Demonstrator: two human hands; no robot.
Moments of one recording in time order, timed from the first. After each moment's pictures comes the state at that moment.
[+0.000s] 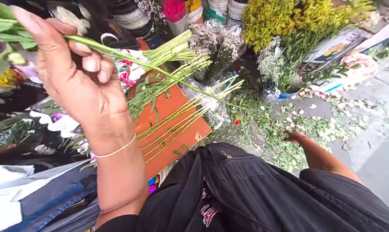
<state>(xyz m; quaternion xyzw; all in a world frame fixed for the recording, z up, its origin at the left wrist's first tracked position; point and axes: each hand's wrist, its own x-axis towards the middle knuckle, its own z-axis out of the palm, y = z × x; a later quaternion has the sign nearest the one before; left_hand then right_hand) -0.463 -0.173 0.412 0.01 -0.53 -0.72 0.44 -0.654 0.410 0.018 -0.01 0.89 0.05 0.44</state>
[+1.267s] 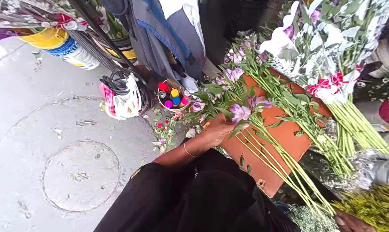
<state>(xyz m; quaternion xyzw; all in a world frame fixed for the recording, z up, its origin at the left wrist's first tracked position) -0.214 -0.184 0.224 0.34 -0.21 -0.78 0.48 -0.615 0.028 0.288 -0.65 0.69 -0.26 0.19</state>
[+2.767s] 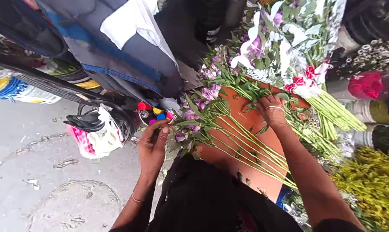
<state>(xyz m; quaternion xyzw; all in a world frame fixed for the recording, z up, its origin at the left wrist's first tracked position) -0.089 -0.212 0.176 0.54 -0.47 -0.41 0.57 -0.531 -0.330 0.160 -0.78 0.62 -0.07 0.04</state>
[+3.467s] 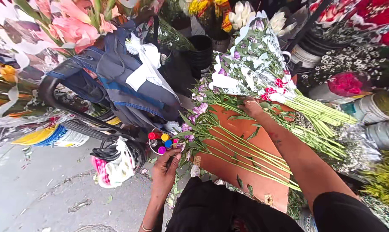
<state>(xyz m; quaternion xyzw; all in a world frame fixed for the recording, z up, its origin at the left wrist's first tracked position) -0.112 -0.154 0.199 0.54 -0.55 -0.40 0.50 -0.525 -0.380 0.175 -0.70 0.68 -0.04 0.19</state>
